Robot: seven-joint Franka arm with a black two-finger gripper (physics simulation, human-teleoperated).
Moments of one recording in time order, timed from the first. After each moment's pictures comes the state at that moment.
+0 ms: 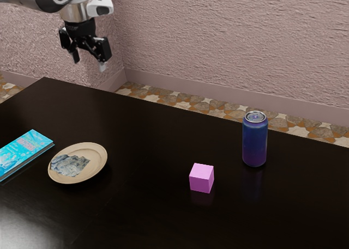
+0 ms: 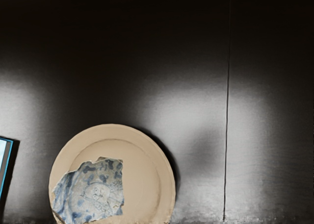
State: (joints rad) arm -0.04 0.03 0.07 -1.52 0.15 1.63 -0.02
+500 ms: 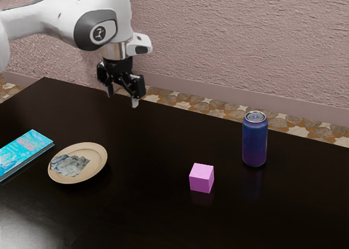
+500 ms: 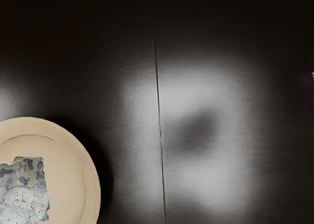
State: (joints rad) arm -0.19 0.05 0.06 -1.70 0.13 1.75 -0.08
